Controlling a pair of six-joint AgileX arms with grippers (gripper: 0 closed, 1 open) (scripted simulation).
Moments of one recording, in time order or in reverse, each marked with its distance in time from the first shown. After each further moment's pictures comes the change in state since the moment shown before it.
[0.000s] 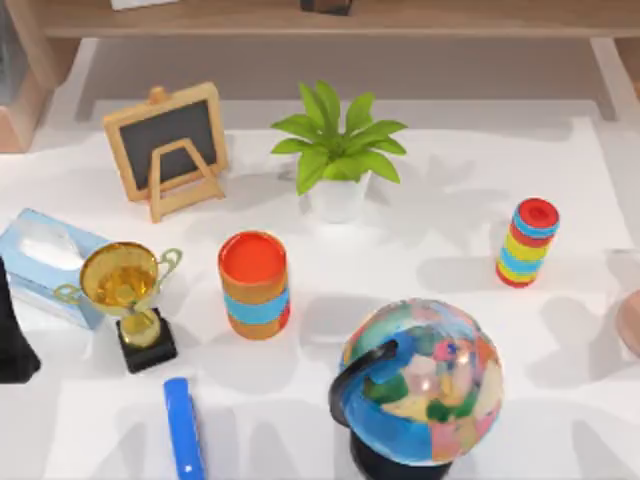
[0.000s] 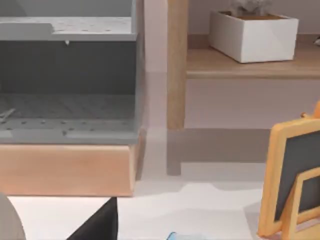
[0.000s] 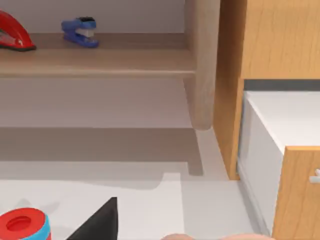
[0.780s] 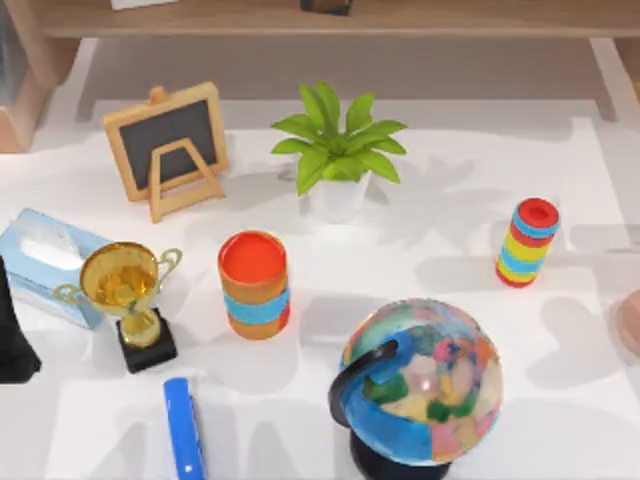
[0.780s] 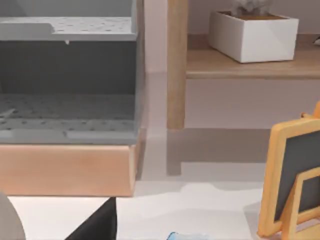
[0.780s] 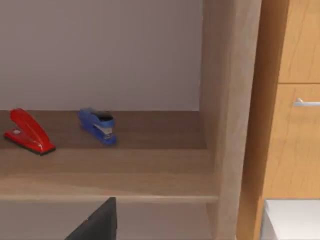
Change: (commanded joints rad) left arm 0.000 0.000 0.000 0.000 0.000 0.000; right arm 0.197 0.668 0.610 0.031 0.202 0.017
